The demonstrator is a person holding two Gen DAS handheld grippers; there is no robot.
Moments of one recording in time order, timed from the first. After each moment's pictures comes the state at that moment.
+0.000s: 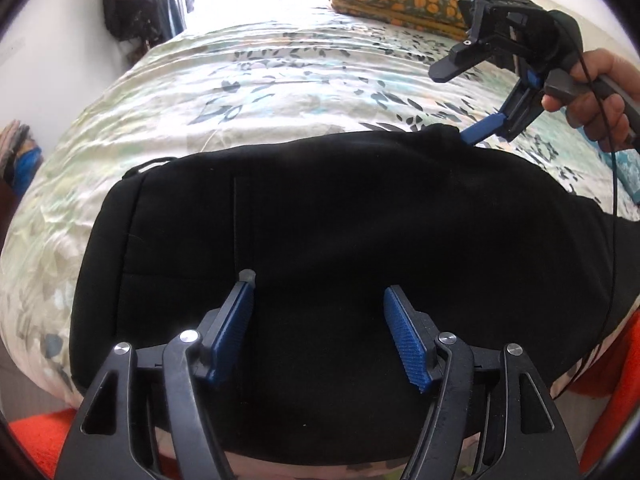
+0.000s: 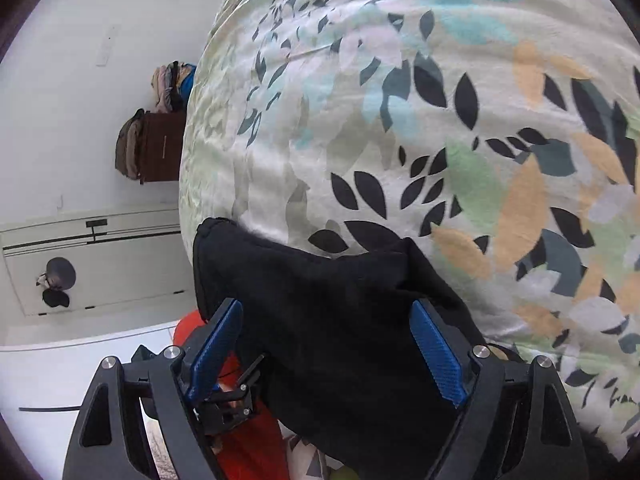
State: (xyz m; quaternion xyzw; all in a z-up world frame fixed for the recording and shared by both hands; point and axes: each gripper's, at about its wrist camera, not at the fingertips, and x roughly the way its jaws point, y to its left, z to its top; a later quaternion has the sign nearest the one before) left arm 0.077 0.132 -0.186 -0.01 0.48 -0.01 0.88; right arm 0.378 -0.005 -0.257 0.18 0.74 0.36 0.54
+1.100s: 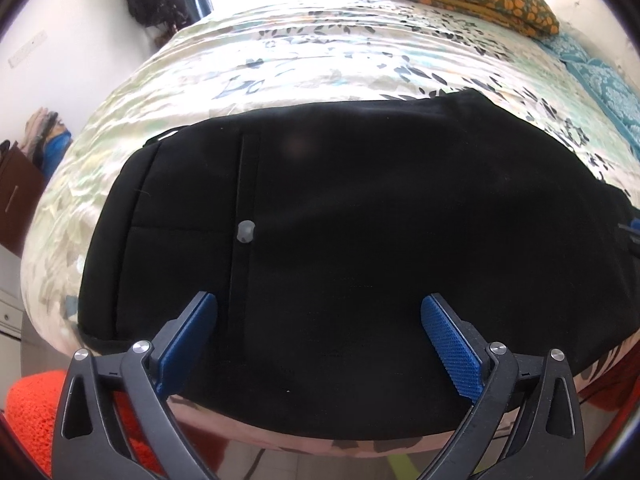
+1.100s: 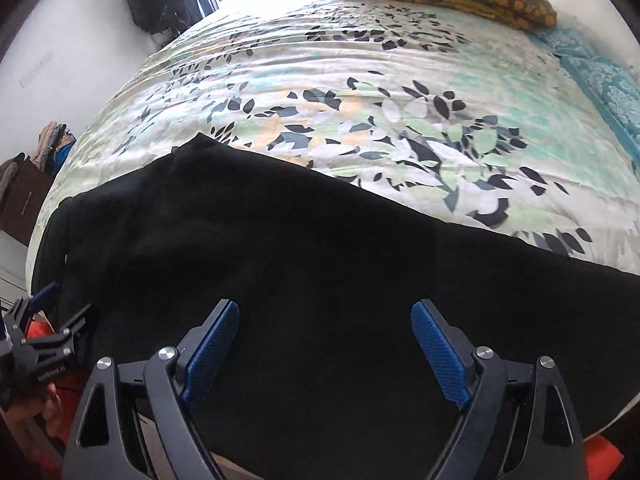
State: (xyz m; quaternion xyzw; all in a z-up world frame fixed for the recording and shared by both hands) left arm 0.071 0.116 -0.194 0.00 0.51 0.06 0.86; right arm 0.169 -0.120 -0.200 0.00 0.56 0.06 0.83
